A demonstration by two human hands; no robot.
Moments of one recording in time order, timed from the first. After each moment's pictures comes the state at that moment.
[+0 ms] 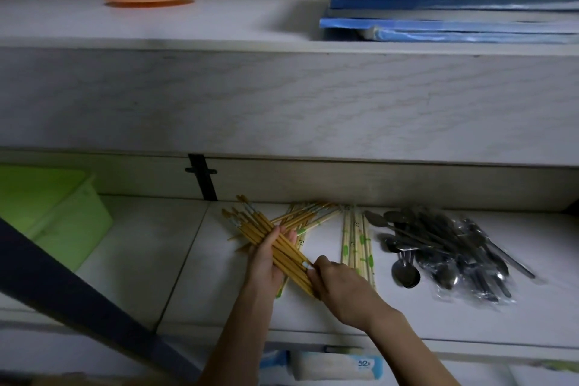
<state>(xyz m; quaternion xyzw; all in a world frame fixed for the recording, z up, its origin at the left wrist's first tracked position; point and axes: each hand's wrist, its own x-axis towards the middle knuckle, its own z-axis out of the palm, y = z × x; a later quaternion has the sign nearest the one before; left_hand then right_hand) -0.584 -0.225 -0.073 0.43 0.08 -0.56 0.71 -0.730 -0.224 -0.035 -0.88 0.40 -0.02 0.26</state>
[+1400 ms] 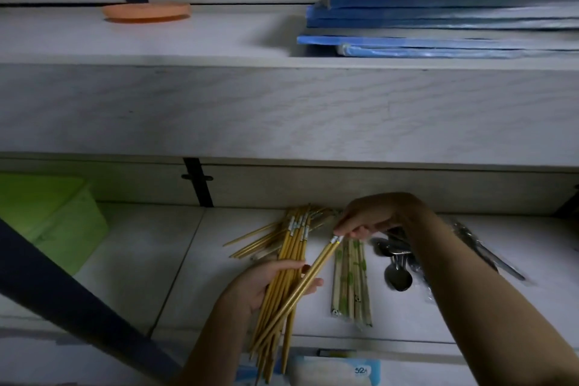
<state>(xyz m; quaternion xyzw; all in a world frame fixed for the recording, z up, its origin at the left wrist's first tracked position) -0.584 -0.191 -0.043 0.52 -0.16 -0.73 0.42 -0.751 -0.361 0.027 -0.73 0.34 0.20 0.55</state>
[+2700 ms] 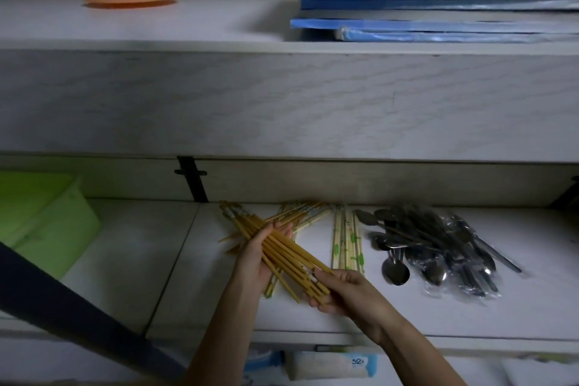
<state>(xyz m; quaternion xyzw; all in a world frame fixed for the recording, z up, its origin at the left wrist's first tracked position) -0.584 -0.223 -0.057 0.43 0.02 -0.60 0.68 -0.759 -0.221 -0.032 -0.47 0.41 -0.15 0.77</state>
